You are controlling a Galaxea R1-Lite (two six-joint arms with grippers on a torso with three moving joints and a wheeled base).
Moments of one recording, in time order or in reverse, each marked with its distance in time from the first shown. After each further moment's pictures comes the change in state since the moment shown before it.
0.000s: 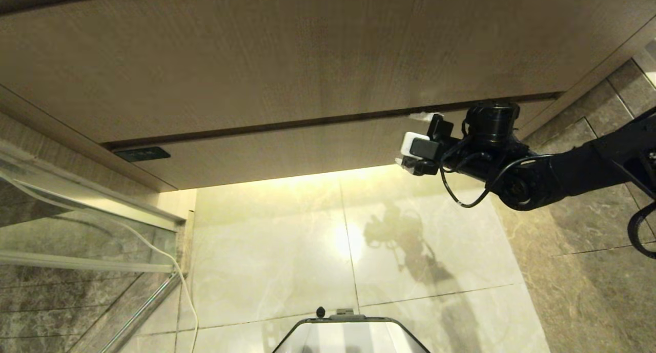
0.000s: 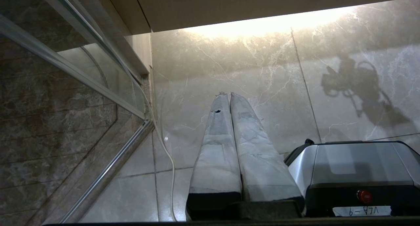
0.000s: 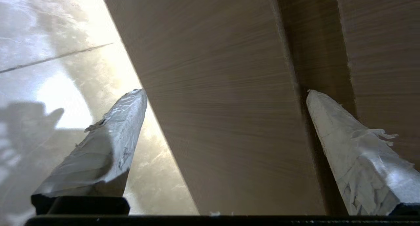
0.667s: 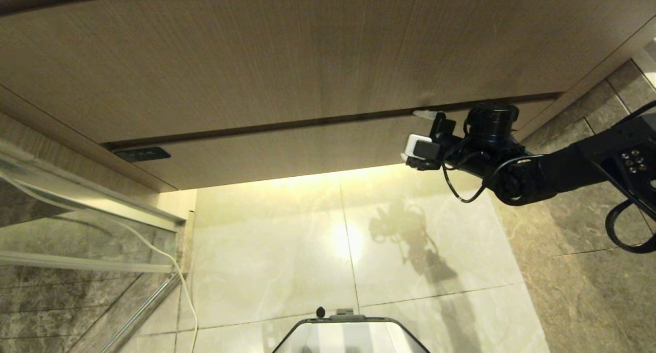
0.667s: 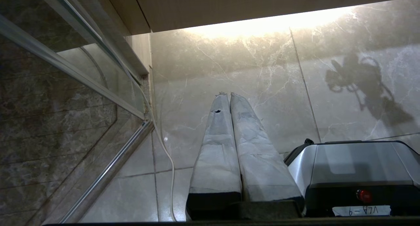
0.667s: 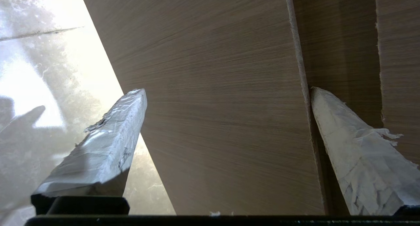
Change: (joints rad) left arm -0.001 0.000 0.000 0.000 0.000 0.000; right arm -0.061 0.088 -0.075 0.003 0.024 -0.070
